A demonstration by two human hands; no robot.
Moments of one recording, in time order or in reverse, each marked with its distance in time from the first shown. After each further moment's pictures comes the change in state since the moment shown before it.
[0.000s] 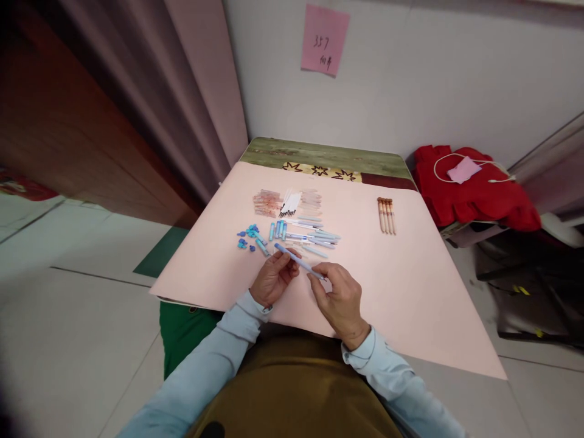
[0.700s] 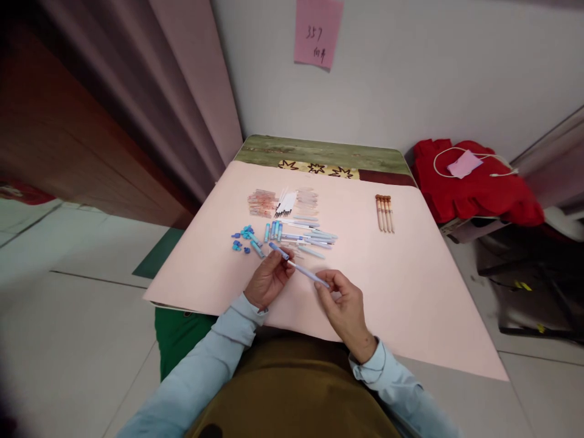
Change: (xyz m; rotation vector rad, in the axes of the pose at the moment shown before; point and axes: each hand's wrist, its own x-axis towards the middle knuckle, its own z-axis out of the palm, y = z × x) left_hand 0.005 0.001 -0.003 -0.076 -0.002 -0.013; right_hand -0.017 0.019 -0.011 0.325 -0.163 0.421
